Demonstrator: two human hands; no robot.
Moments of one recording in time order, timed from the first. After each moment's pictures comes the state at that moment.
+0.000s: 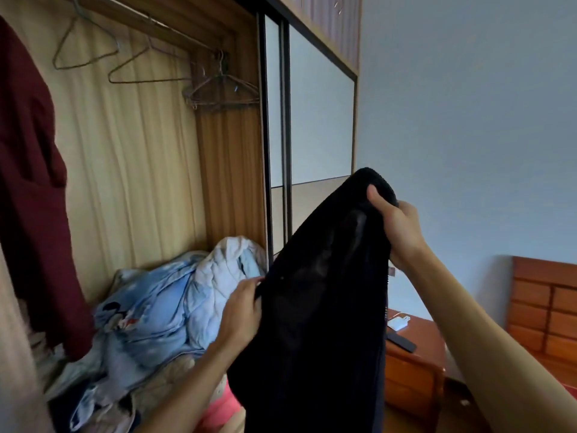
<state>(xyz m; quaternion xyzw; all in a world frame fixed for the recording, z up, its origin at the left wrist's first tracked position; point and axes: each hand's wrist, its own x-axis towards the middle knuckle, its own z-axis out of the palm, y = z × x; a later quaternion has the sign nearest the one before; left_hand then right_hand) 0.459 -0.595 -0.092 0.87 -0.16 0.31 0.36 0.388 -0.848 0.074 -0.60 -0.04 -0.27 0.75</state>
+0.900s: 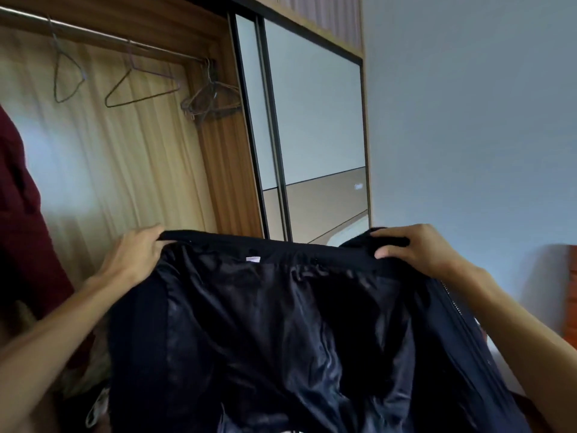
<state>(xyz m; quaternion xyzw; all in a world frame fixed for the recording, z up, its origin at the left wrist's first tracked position) 0.483 -0.529 0.049 0.92 -0.05 0.38 0.06 0.474 -1.047 0.009 -0.90 -0.16 -0.23 0.33</state>
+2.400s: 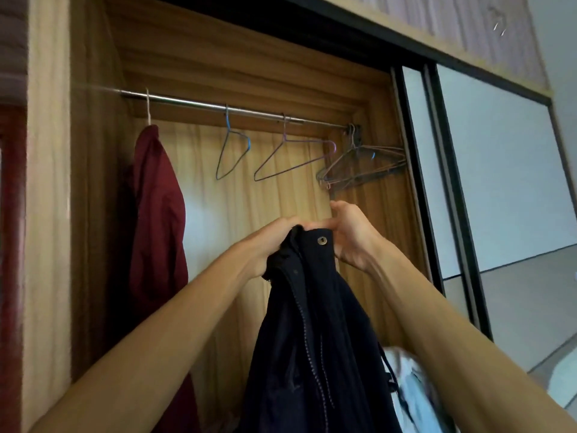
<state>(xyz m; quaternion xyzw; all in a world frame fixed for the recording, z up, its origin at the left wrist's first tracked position) 0.612 -0.433 0.222 0.82 0.03 0.13 0.56 0.683 -0.573 0.212 -0.52 -0.30 0.12 0.79</state>
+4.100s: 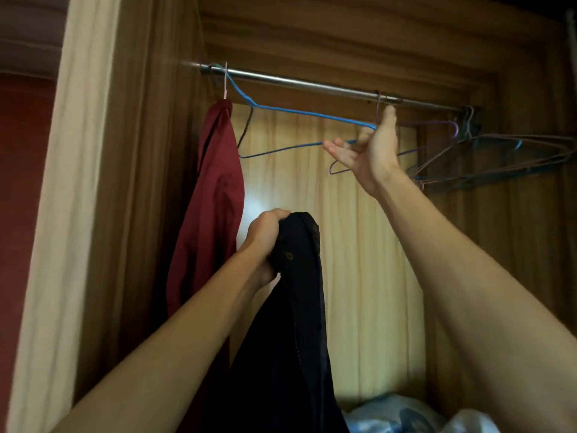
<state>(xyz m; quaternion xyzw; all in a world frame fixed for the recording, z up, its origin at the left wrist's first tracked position) 0.620 -0.318 0.225 0.61 0.09 0.40 0.68 0.750 -0.414 0.346 -0.29 -0.40 0.07 0.87</state>
